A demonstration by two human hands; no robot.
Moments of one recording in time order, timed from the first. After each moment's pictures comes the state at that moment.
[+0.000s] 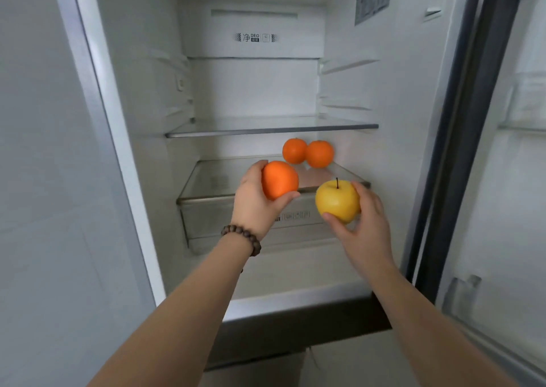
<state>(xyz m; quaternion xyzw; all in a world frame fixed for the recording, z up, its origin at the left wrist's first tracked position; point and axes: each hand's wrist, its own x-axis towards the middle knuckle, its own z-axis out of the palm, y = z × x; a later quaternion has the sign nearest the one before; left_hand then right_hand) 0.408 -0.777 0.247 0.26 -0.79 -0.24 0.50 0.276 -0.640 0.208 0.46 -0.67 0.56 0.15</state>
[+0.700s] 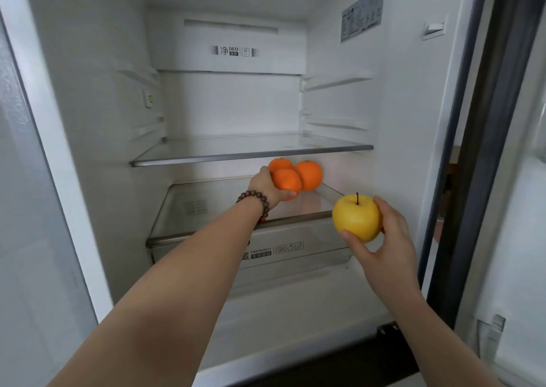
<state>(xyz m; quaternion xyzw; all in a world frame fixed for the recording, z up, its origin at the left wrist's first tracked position) 0.298 -0.887 0.285 0.32 -0.86 -0.29 0.28 0.244 -0.652 0.212 0.40 -0.70 0.56 0.19</state>
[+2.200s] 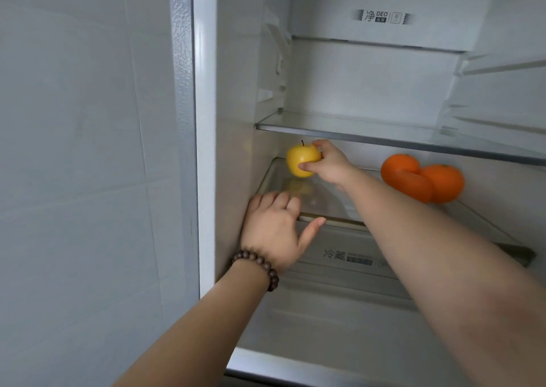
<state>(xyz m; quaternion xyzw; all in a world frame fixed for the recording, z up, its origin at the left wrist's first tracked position) 0.459 -0.886 0.208 0.43 -0.82 0.15 0.33 0.286 -0.977 0.282 0.59 -0.67 0.44 -0.12</state>
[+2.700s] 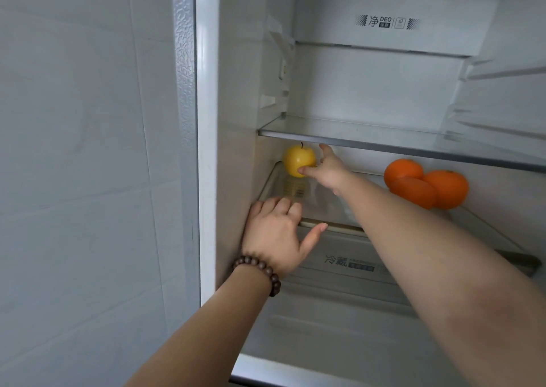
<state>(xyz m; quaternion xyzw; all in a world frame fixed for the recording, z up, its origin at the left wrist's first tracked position) 0.458 -0.887 0.207 0.44 -0.82 0.16 0.33 0.292 -0.979 0.282 0.56 -0.69 0.42 -0.16</state>
